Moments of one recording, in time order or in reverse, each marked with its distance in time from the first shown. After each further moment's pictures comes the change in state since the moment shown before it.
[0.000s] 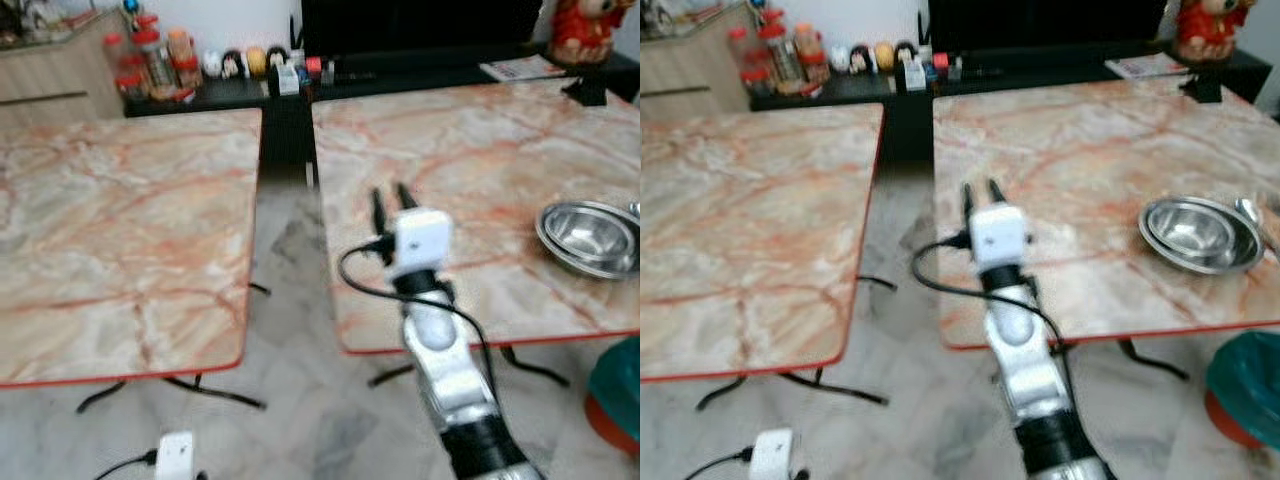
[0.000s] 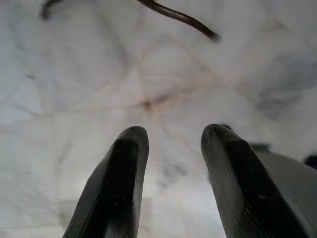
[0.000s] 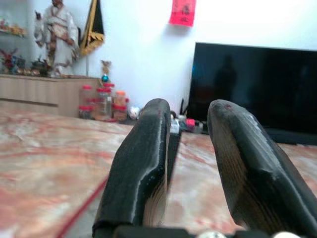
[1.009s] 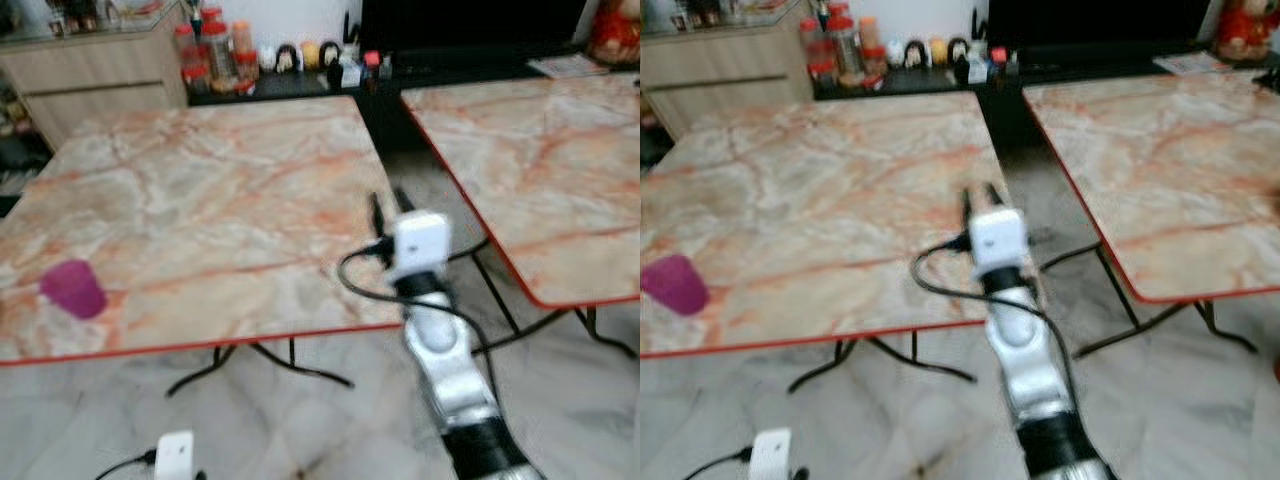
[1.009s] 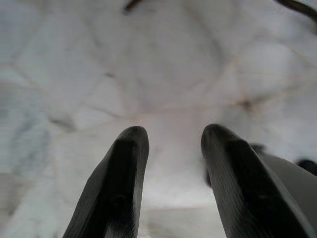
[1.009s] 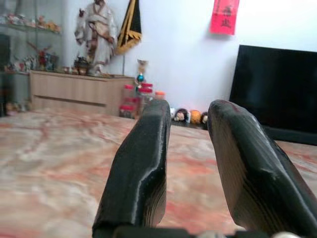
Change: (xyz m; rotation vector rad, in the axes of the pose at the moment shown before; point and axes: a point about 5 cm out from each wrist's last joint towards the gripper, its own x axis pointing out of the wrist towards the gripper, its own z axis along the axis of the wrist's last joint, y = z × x) left arm 0.000 -0.001 -0.001 -0.014 0.002 0.006; right arm -0.007 -0.001 -0.007 -0.006 0.016 0.021
